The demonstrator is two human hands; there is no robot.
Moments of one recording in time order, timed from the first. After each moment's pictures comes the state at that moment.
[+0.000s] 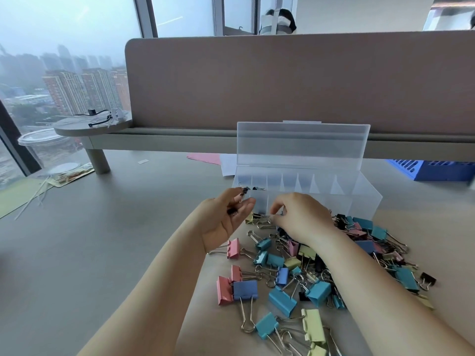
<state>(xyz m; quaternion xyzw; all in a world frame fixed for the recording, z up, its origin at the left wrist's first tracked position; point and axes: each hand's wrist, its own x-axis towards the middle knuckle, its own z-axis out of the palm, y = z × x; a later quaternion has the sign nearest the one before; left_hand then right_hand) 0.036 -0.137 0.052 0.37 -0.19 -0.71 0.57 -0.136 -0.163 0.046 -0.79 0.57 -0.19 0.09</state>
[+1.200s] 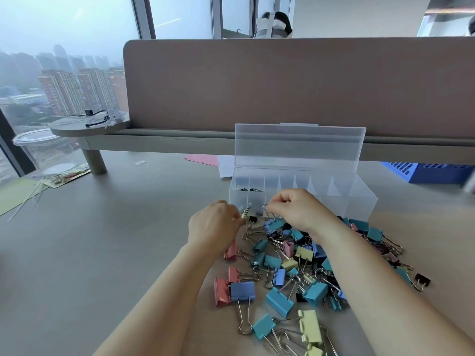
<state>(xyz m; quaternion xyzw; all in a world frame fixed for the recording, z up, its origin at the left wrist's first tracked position) 0.035 -0.136 0.027 0.72 -0.67 -0.01 0.20 -0.134 -0.163 0.061 -0.68 0.55 -0.30 0.37</state>
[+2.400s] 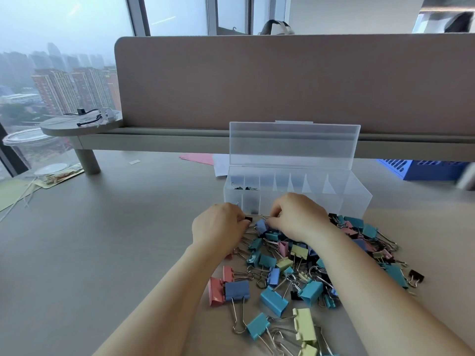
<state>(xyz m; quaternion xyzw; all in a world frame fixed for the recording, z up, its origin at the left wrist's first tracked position) 0.020 -0.139 0.023 0.72 -0.67 -0.02 0.19 -0.140 -0.166 0.047 -0.78 0.60 -0.13 0.10</state>
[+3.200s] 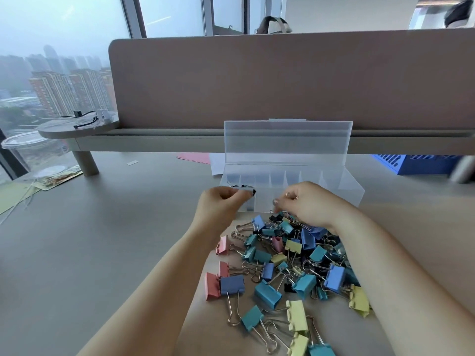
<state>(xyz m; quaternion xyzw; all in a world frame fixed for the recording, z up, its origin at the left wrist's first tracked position) 0.011 -0.133 0.049 0.58 -0.48 -0.40 0.52 -0.171 -0.155 0.078 -0.76 0.55 -0.20 0.30</state>
